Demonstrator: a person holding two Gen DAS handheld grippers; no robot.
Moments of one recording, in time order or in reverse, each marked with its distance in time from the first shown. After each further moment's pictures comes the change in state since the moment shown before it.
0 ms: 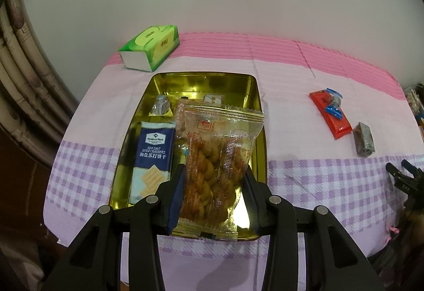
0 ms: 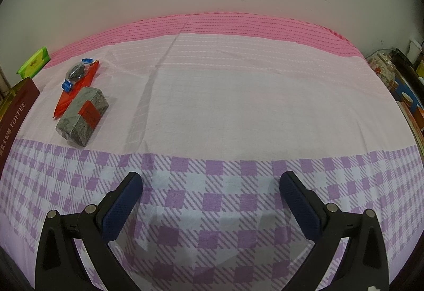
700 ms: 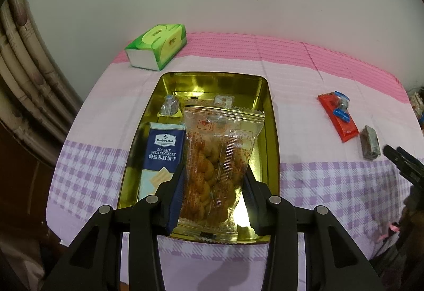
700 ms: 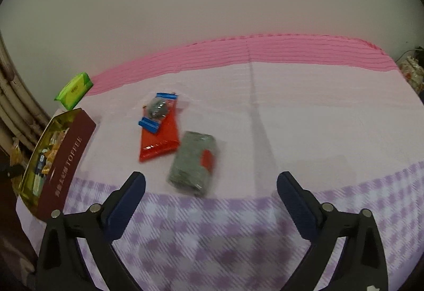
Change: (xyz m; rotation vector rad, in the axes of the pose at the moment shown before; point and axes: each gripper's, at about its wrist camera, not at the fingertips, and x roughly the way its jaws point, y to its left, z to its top) left arm 0.004 0.011 0.003 -0.014 0.009 0.012; right arm -0.021 0.093 0.039 0.055 -0.033 0.210
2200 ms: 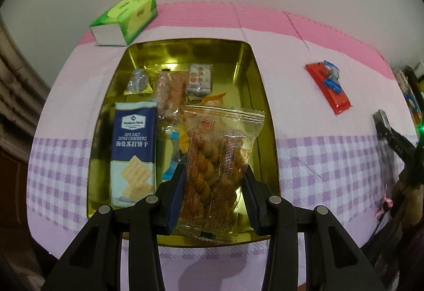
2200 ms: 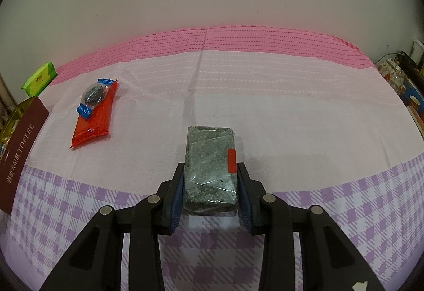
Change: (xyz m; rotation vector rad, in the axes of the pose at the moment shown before) left arm 0.041 -0.002 -0.004 0.073 0.145 -0.138; right arm 0.007 -0.065 -0.016 -0.035 -0.019 -0.168
